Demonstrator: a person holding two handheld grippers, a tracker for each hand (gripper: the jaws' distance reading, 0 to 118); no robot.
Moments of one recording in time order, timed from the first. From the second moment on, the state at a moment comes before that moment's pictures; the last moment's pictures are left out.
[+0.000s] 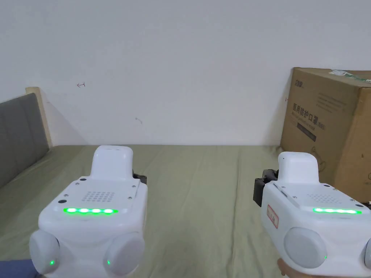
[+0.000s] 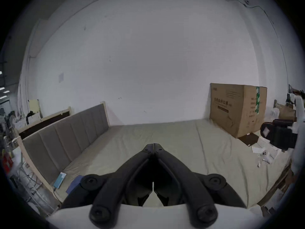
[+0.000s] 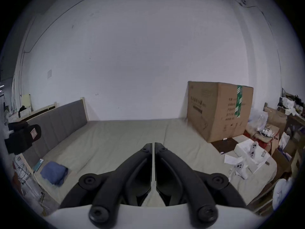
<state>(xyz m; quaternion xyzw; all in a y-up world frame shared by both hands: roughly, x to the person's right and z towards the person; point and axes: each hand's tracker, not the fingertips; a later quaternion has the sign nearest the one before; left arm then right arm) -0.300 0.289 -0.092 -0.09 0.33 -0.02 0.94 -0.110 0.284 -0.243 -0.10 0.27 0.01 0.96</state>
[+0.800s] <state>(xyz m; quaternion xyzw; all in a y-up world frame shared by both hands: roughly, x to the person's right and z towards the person) -0.295 0.275 -0.079 -0.06 0.33 -0.01 0.94 -0.098 0.270 -0.235 -0.05 0.23 0.03 0.97</state>
